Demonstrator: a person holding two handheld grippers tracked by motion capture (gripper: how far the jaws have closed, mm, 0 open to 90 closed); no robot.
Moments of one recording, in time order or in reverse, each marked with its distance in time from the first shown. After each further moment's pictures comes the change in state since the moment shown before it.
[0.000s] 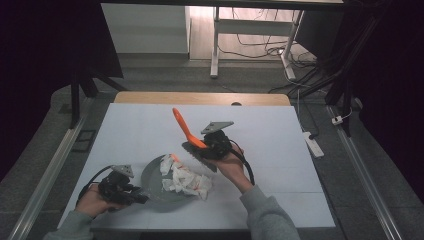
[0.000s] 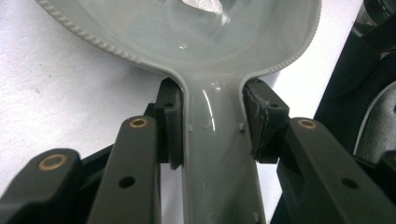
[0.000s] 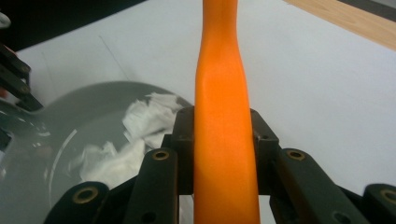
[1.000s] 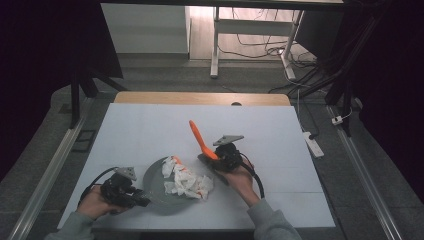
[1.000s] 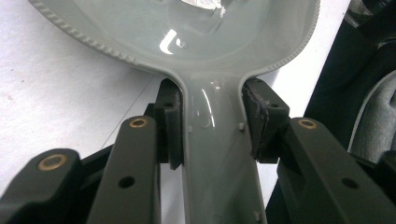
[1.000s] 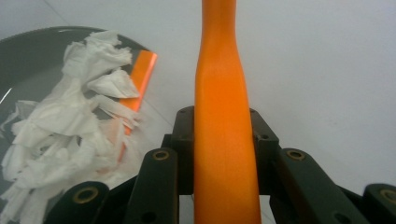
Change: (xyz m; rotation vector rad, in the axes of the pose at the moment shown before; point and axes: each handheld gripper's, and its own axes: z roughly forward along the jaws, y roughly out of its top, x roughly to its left) left arm -0.008 0.003 0.004 0.023 -0.013 0.033; right arm -0.002 -0.049 0.002 0.084 -0.089 0.112
